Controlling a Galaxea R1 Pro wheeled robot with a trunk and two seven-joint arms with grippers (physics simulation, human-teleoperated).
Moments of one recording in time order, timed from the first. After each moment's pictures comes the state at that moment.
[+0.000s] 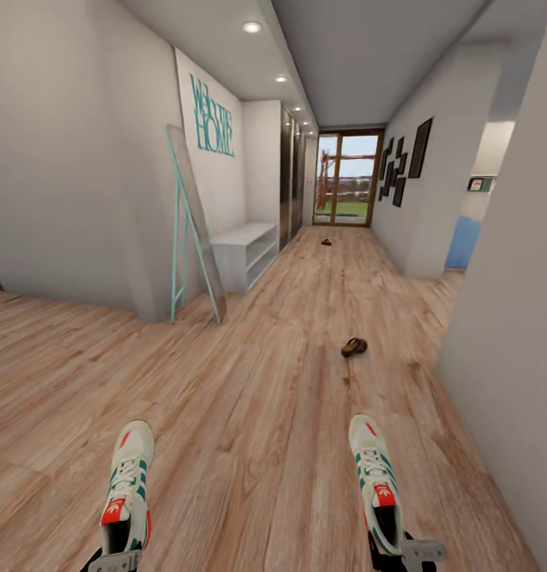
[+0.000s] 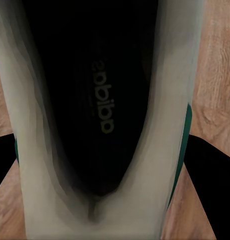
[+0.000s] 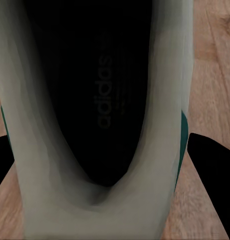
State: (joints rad) left arm -0.03 0.09 0.11 -0.69 0.11 -0.45 -0.08; right arm -0.22 -0.03 -0.07 -0.37 0.04 -0.59 0.00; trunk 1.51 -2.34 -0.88
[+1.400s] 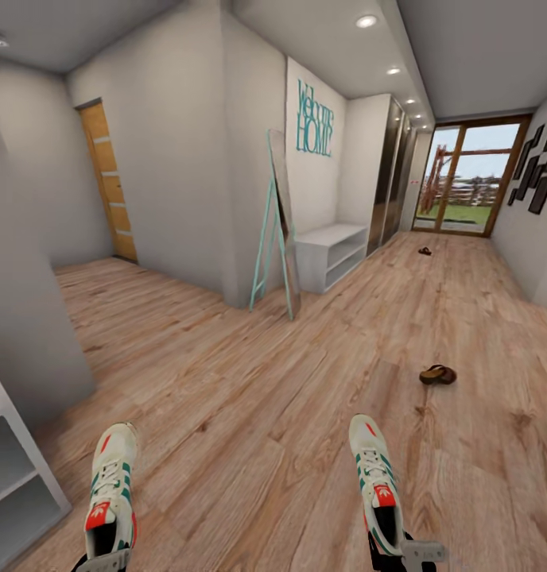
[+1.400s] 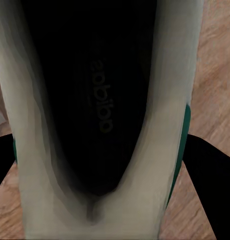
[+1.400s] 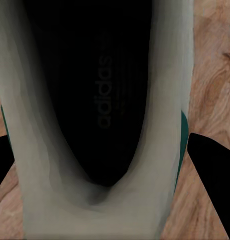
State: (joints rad) left arm -0.03 0.08 0.16 -0.69 0.11 -0.45 -0.02; right arm -0.22 -0.03 -0.07 -0.37 0.04 -0.59 0.00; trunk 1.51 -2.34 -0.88
